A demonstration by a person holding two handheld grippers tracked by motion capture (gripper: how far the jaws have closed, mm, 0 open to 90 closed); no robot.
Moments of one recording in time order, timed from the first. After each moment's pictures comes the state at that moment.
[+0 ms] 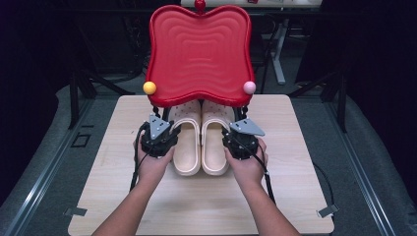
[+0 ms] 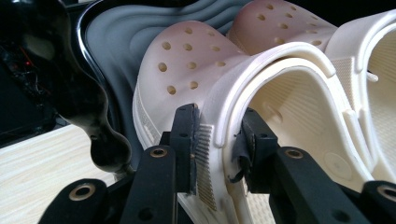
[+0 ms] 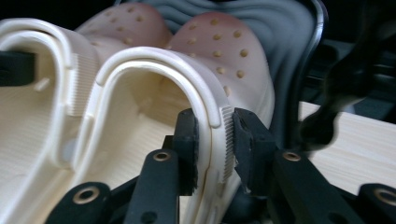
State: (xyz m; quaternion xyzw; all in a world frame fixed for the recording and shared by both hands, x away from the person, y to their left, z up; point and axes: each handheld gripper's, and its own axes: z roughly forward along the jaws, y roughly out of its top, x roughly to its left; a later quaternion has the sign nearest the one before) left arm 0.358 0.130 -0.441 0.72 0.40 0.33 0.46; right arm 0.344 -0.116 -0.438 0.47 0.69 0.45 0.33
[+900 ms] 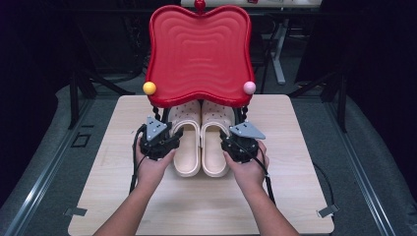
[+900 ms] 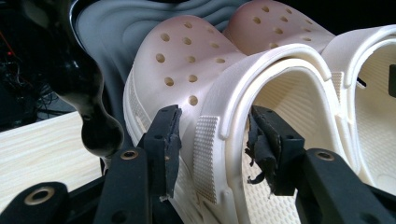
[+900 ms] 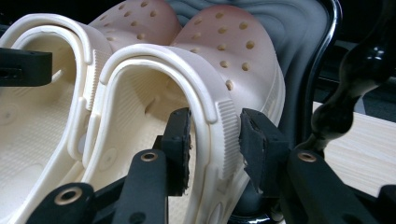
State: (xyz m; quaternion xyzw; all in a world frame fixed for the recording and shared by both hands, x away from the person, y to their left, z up) left arm 0.354 0.135 -0.445 0.71 0.41 0.30 0.48; right arm 0.339 -0.118 -0.443 0.45 0.70 0.45 0.32
